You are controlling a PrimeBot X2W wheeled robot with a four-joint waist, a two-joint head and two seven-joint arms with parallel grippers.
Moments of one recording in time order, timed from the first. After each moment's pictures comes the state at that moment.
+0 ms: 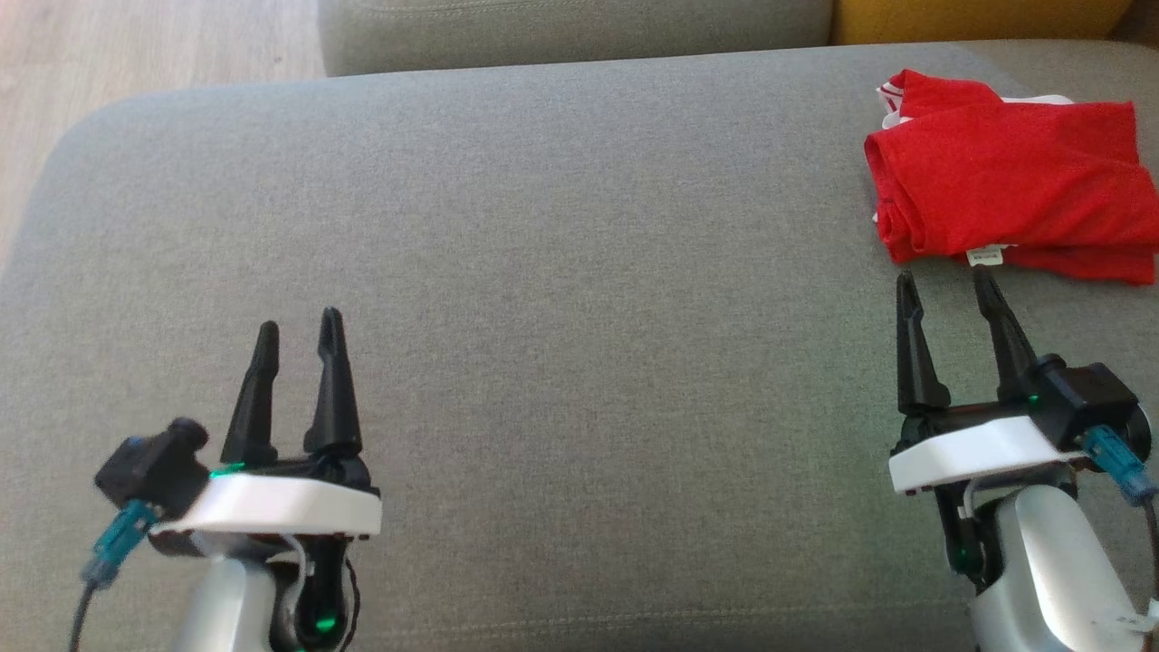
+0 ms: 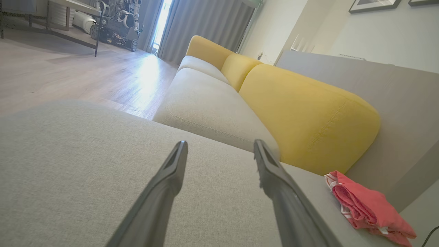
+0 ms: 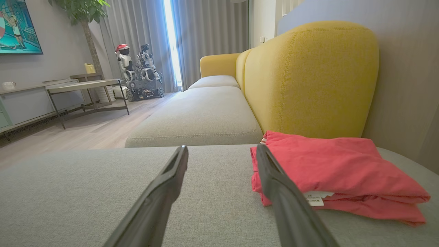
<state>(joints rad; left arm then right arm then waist) -0.06 0.04 -0.13 0.09 -0.46 0.00 -0.26 -0.20 -0.08 0.02 0.30 0.12 0.13 -0.25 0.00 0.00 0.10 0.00</state>
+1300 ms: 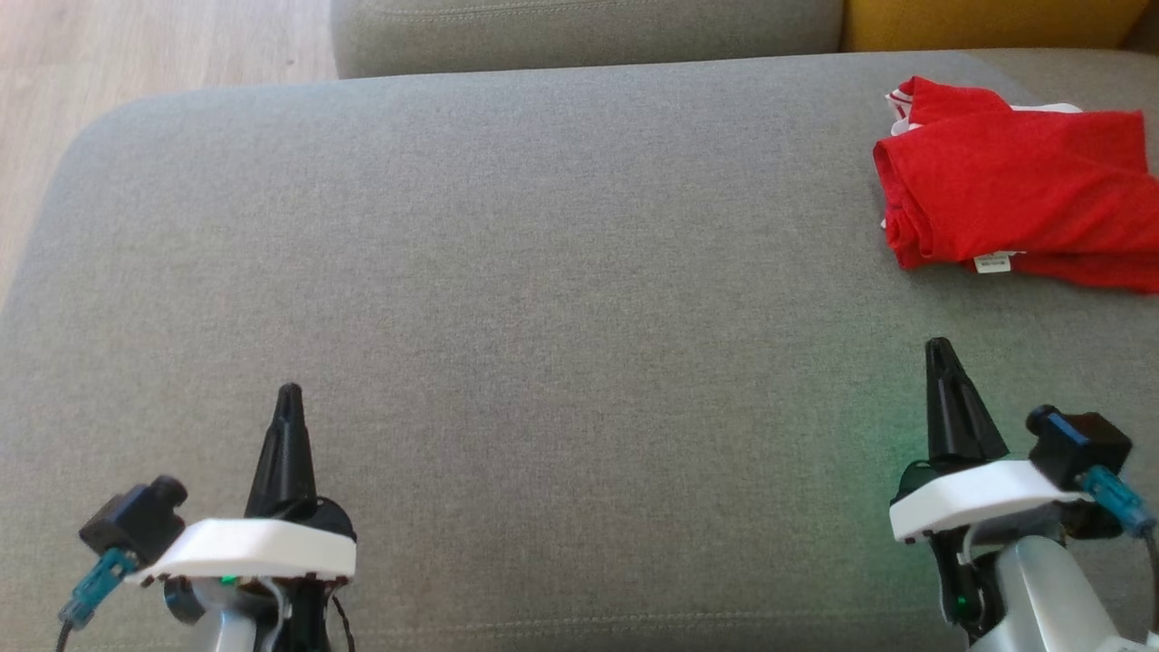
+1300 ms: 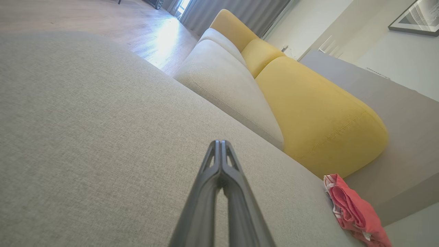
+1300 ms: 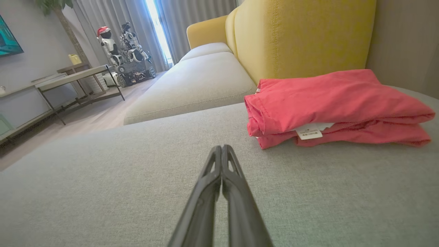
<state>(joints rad) -0.01 0.03 -0.08 0.19 -0.68 -0.06 -0.23 -0.13 -0.07 0.02 0.38 0.23 0.13 -0.21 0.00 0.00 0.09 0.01</state>
